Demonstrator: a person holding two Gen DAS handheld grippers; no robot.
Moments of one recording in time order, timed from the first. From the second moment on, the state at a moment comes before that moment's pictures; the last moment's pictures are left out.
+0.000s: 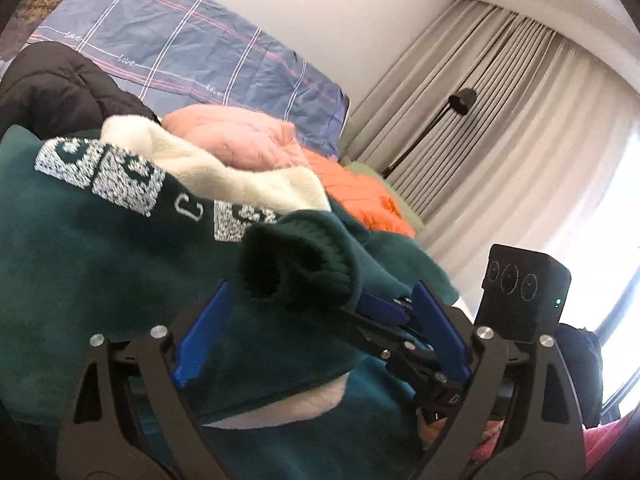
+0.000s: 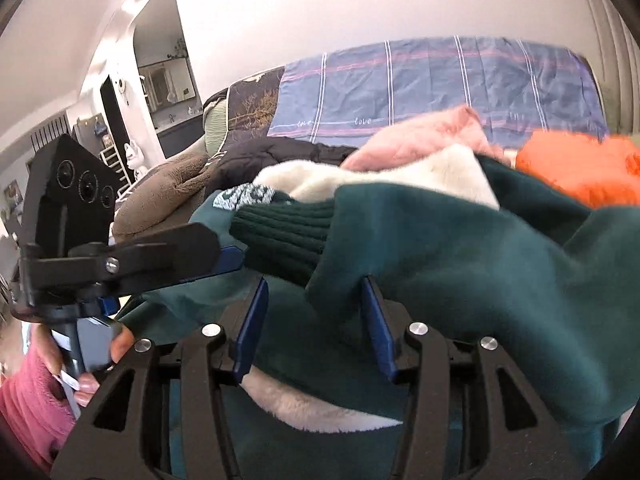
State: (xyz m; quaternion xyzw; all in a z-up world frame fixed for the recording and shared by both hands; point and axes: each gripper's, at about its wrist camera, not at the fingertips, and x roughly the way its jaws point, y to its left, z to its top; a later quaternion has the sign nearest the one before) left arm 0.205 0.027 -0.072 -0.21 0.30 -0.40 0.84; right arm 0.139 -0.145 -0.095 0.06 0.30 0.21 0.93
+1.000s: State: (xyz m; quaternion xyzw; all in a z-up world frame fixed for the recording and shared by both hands) left arm 0.237 0.146 -0.088 -0.13 0.35 -0.10 0.92; right arm 0.155 -0.199 -0.101 0.08 0.33 0.04 0.94
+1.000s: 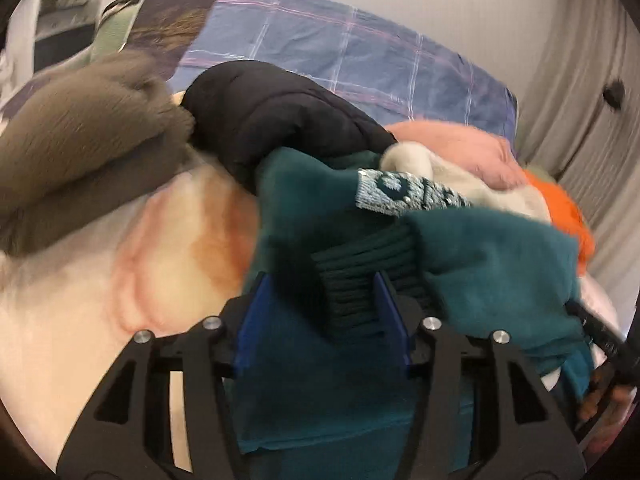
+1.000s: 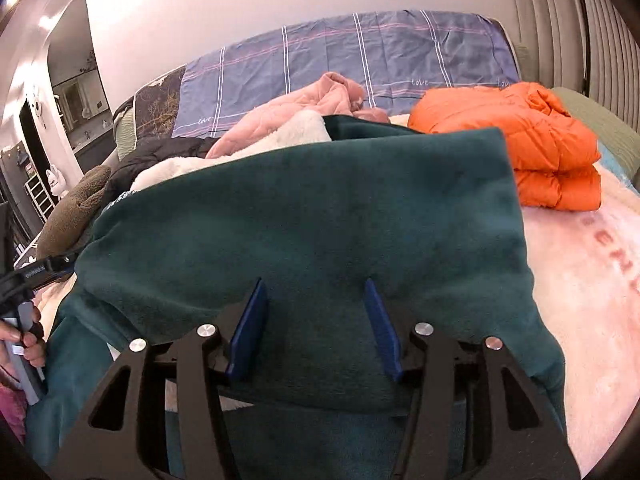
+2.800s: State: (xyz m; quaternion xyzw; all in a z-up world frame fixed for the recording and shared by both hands) left arm 0.155 0.079 -0.056 0.11 0.31 -0.15 0.93; right arm 0.109 -0.255 -0.079 0.02 0.39 -0.02 0.92
